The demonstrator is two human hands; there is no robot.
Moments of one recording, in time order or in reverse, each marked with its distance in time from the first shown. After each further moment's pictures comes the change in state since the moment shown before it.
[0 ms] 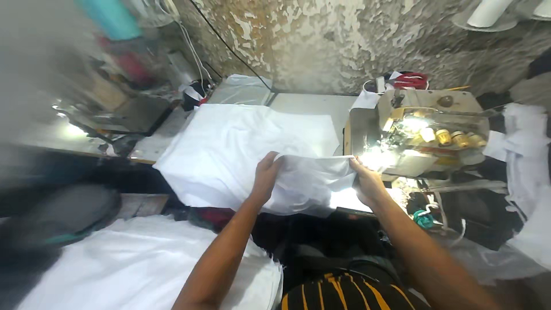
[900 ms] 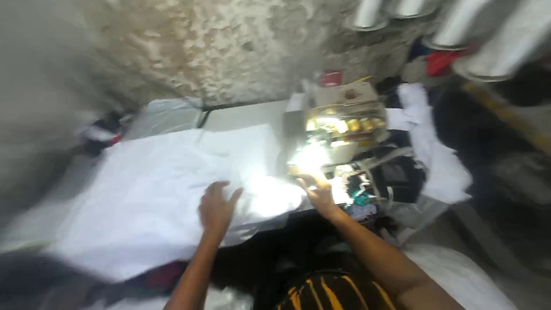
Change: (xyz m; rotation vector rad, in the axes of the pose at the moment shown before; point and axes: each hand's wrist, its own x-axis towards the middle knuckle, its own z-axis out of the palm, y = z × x) left_hand 0.004 -0.036 0.022 0.911 -0.105 0.019; right_hand -0.007 0.051 -0.072 -0.927 0.287 -0.825
